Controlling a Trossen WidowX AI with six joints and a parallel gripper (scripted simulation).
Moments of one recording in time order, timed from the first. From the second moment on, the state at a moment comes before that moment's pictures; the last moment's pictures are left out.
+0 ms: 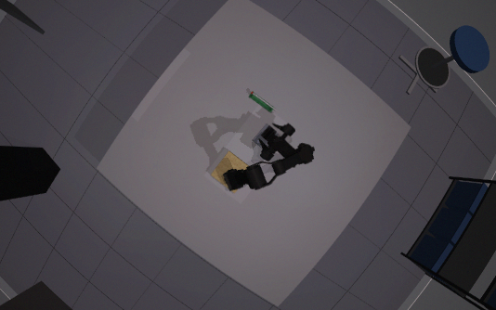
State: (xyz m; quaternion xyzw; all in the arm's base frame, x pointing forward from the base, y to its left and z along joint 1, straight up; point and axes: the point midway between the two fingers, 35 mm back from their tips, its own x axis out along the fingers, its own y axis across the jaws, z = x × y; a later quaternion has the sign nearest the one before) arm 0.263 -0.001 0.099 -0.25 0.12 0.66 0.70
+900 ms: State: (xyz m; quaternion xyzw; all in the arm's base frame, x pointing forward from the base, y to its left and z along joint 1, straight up) arm 0.245 0.005 0.154 -0.24 0.13 0.65 0.71
